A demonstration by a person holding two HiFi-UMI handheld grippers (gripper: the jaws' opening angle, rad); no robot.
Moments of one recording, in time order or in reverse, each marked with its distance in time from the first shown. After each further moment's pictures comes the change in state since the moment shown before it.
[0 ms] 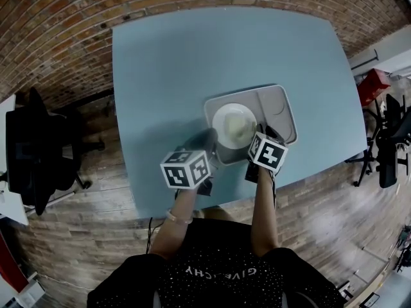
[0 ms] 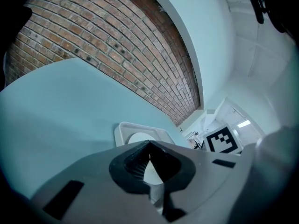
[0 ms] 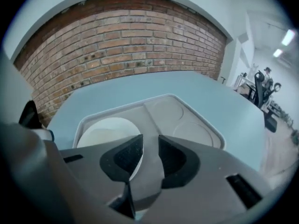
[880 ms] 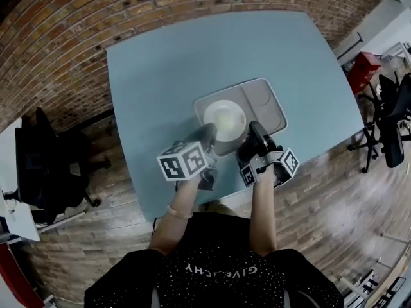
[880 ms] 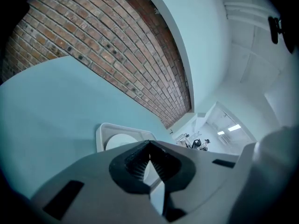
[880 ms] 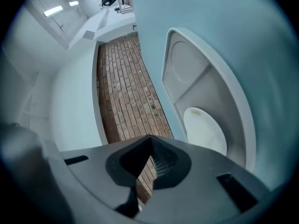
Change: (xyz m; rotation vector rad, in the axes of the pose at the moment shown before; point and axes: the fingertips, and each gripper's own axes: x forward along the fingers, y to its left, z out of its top) left arm -0.013 -0.048 0.006 -0.014 -0.006 -0.107; right arm -0.081 0.006 0.003 1.594 -0.264 1.053
